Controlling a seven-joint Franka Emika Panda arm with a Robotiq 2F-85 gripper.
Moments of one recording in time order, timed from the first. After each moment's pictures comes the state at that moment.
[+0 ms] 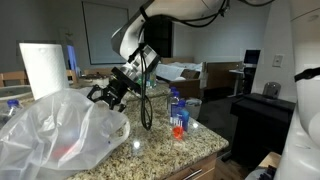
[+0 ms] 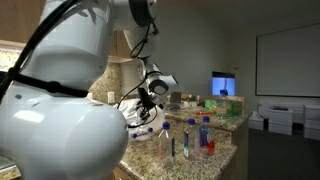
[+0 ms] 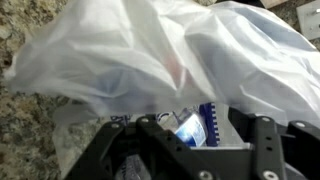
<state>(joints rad) 0.19 0.28 0.18 -2.03 1.03 2.10 -0.02</state>
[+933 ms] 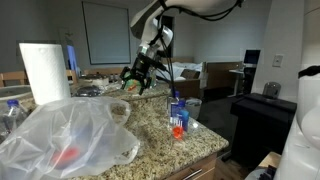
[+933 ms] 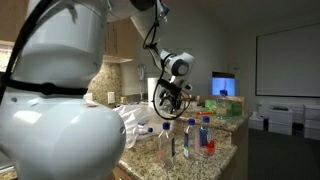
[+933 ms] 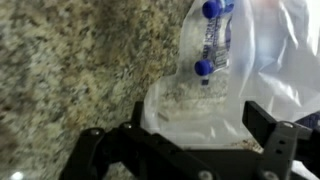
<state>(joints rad) 0.11 0.17 0.04 -1.93 0.52 2.09 -0.02</state>
